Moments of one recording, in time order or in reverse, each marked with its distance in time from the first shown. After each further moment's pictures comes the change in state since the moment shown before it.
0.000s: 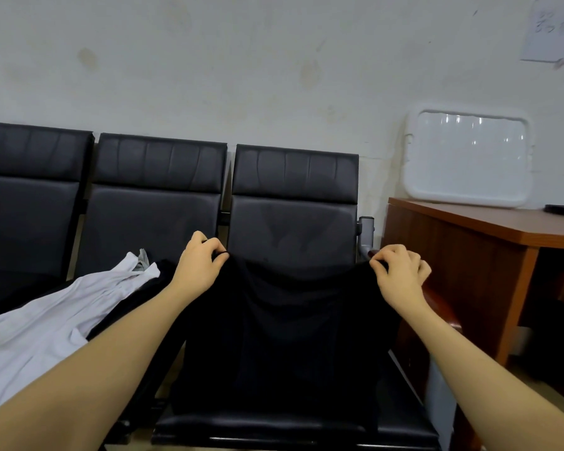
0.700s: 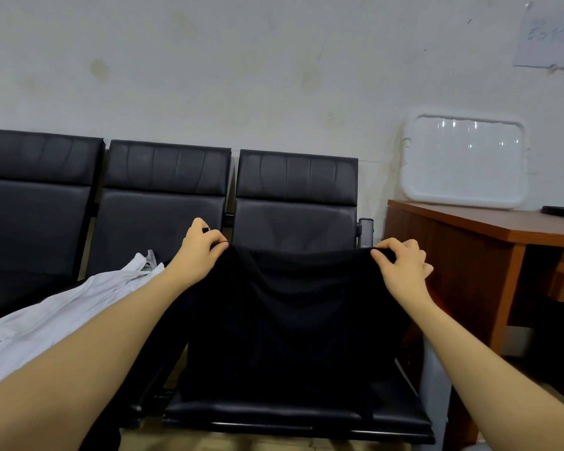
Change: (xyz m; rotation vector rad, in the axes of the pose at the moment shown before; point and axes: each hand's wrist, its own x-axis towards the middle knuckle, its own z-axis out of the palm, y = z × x) left_hand -0.010 0.020 -0.040 0.032 -0.032 0.086; right_hand -0.014 -0.012 -0.031 0.165 0.034 0.076
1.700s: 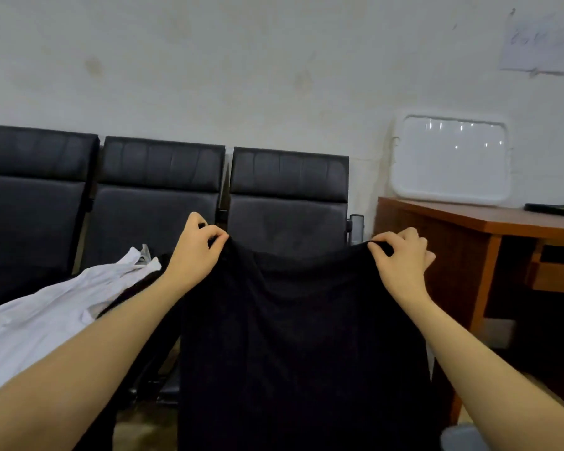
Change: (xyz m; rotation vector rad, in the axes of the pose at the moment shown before) left_hand -0.033 0.036 -0.005 -0.065 0.227 0.075; right_hand -0.025 -0.004 -0.032 -0.054 0.167 -0.132
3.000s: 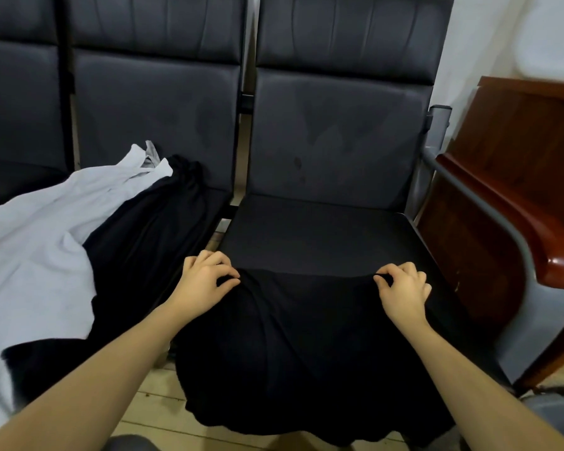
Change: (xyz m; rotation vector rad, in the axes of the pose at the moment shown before) left_hand -0.140 -0.178 0.122 0.206 -0.590 -0.126; right_hand -0.107 0.099 0.225 -0.212 -0.570 0.271
